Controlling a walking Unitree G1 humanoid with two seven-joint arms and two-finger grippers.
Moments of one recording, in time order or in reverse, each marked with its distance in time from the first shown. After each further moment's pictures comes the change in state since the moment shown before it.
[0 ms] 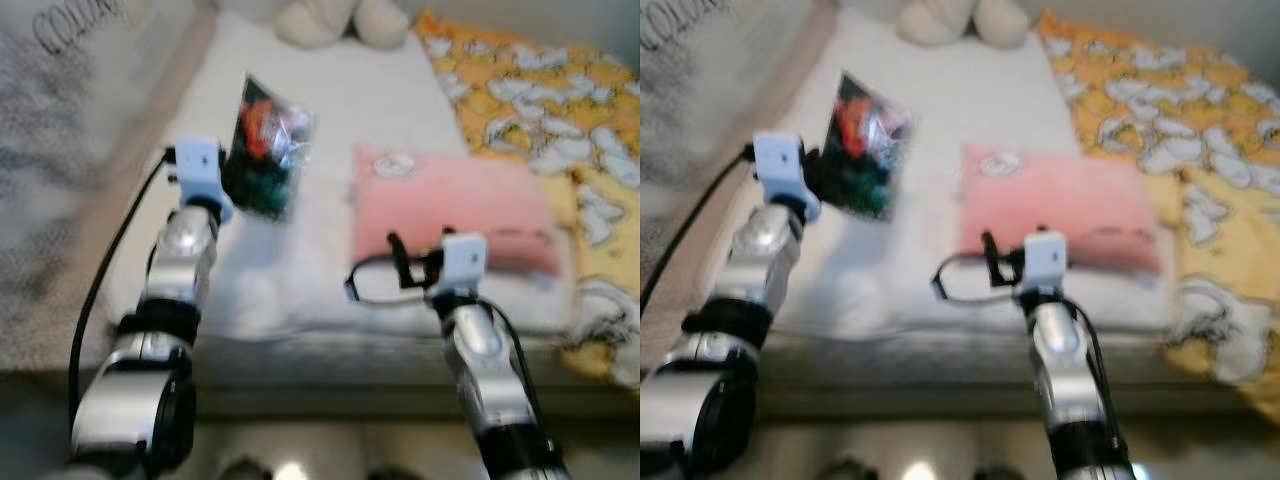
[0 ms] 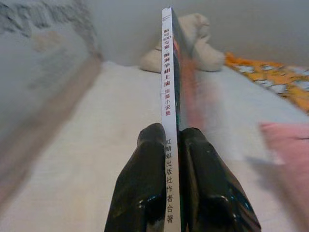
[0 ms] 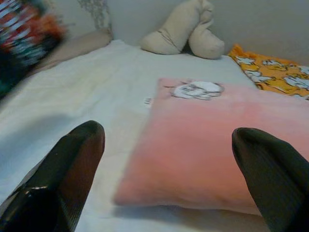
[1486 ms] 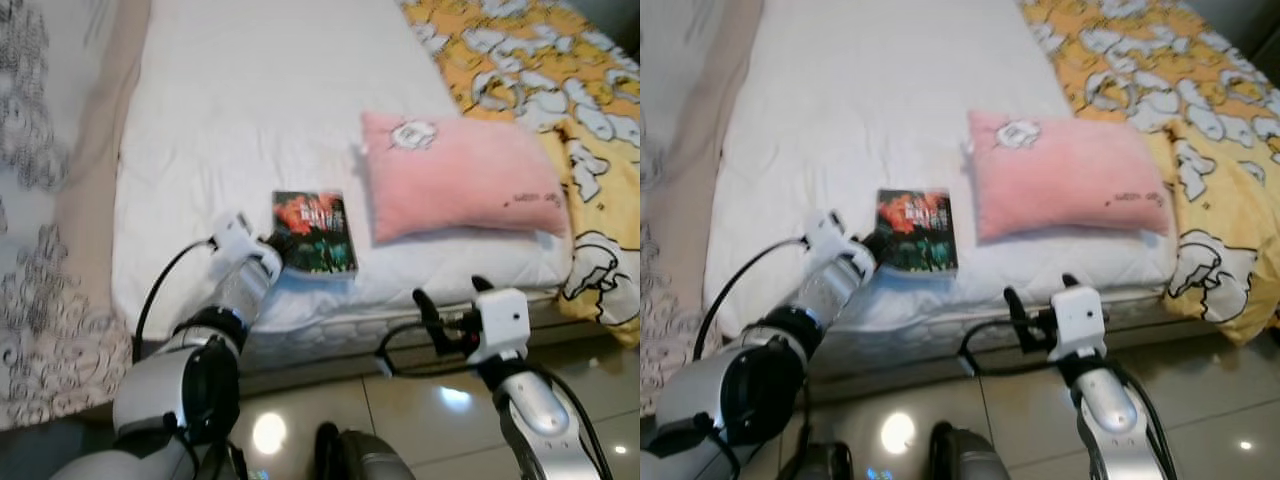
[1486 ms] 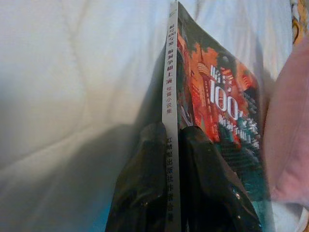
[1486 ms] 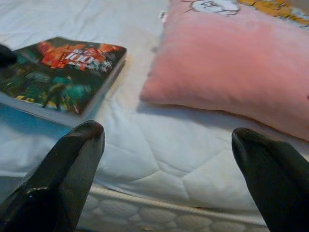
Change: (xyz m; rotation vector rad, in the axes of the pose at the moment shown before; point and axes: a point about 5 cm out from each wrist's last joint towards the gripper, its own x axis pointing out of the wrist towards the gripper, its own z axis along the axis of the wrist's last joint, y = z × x) left arm -0.020 -0.056 -0.085 -0.829 0.485 0.138; right arm -0.081 -0.019 -0.002 -0.097 0.160 0.081
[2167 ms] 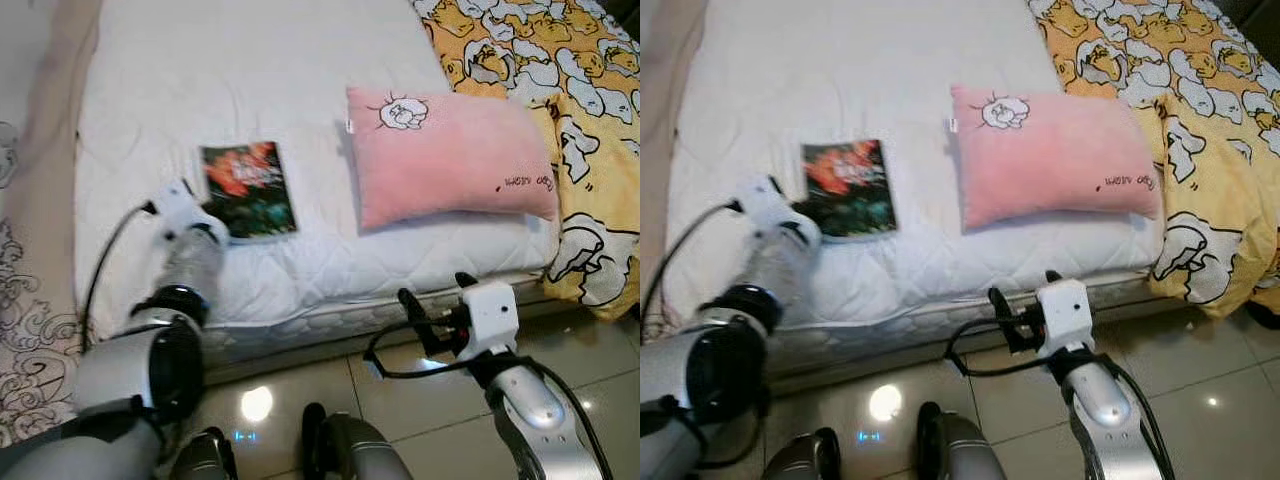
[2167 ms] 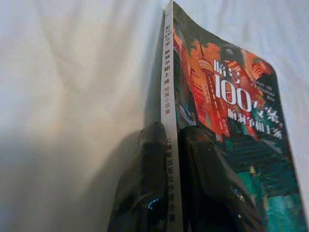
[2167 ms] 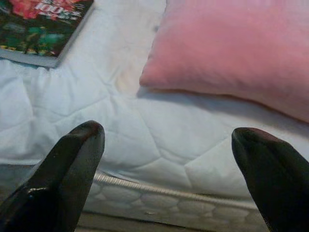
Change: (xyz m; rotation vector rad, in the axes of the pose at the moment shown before) left arm -0.010 0.027 0.086 0.268 -0.300 0.169; right arm 0.004 0.011 0.014 0.011 0.006 0.062
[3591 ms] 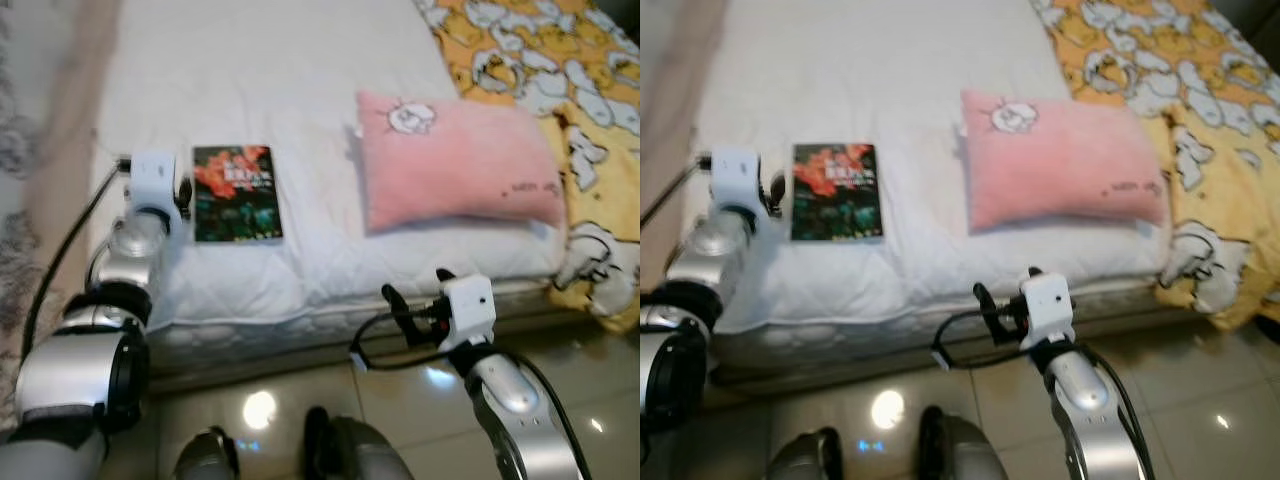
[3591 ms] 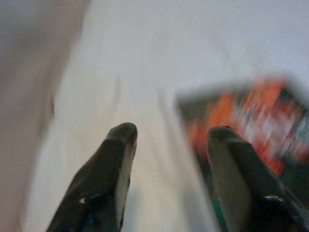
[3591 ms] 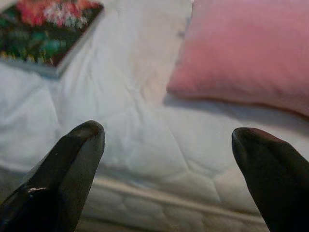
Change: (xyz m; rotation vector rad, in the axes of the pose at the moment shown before) left arm -0.001 0.014 0.057 0.703 -0.252 -0.167; right arm 0.020 0.009 -0.005 0.052 -0.015 0.016
